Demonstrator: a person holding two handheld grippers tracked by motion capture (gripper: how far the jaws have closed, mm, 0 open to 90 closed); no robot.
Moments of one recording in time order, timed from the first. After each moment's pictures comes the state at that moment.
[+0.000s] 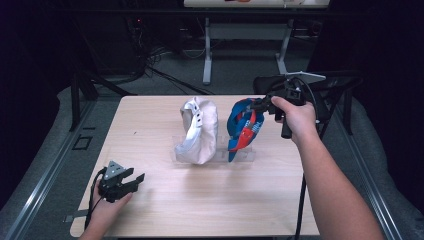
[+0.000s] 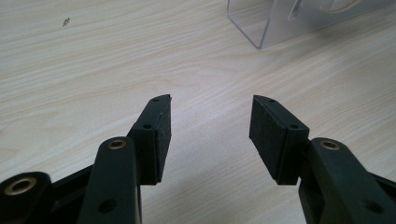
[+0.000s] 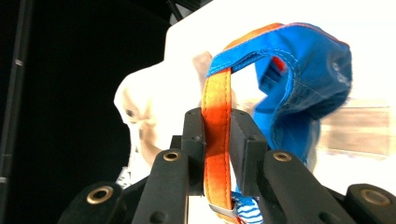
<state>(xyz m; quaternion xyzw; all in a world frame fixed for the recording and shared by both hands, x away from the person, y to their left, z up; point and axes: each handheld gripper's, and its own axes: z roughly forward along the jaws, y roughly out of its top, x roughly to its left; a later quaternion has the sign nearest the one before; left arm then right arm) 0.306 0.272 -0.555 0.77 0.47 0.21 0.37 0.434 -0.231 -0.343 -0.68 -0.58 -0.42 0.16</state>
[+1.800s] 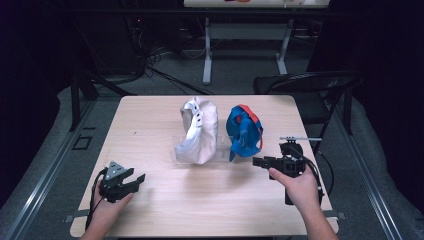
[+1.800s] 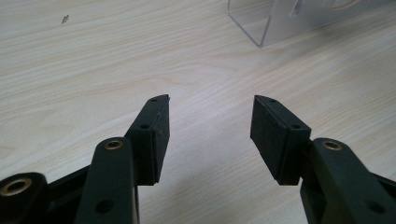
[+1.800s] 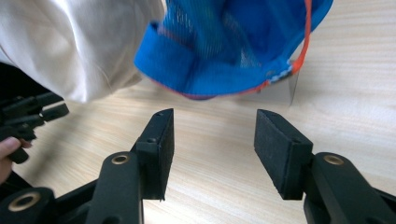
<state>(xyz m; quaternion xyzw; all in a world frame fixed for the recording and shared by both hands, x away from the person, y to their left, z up) 0.306 0.271 -0.557 0.77 0.47 0.21 0.37 0.313 -0.223 -0.452 -0.59 -0.69 -0.41 -0.04</state>
